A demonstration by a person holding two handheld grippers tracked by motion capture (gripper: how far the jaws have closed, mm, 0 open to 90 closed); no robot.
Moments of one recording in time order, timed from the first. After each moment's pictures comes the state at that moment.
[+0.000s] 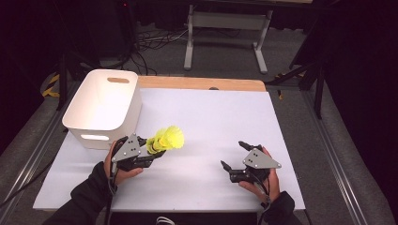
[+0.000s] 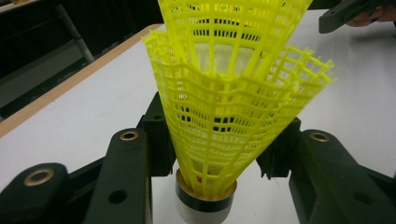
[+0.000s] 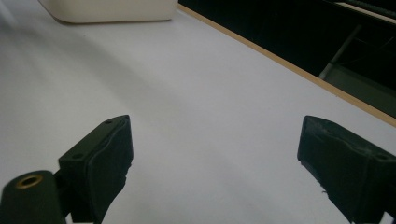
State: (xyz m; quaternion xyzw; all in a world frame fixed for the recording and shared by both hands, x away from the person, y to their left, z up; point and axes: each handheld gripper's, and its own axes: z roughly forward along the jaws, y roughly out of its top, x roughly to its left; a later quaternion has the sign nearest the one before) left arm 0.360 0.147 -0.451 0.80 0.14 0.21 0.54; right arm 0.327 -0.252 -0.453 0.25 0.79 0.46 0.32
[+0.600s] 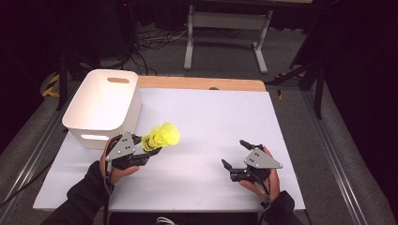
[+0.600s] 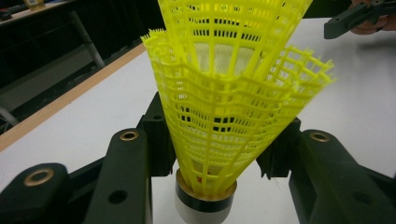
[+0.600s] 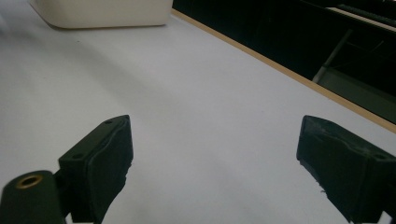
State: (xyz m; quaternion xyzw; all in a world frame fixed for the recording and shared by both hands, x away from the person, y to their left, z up) left arm 0.360 0.158 -0.444 0.80 0.15 0.22 0.54; right arm 0.327 -0.254 -0.453 0.26 0.78 0.47 0.33
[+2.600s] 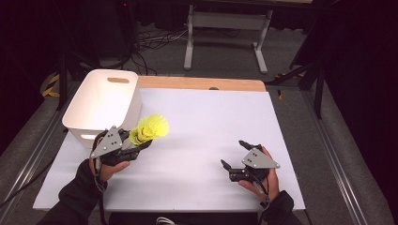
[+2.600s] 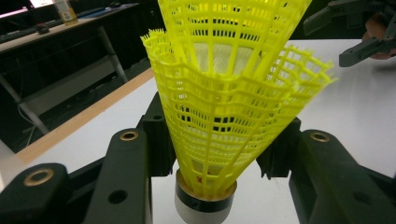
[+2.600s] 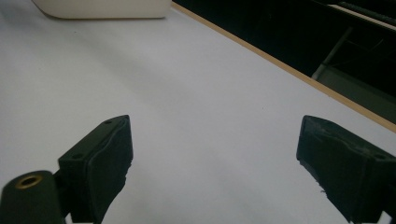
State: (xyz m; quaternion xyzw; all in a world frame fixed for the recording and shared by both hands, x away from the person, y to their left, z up) left arm 0.359 0.182 -0.428 0.77 0.17 0.25 0.56; right arm 0.329 -0.251 -0.456 0.25 0.79 0.45 0.34
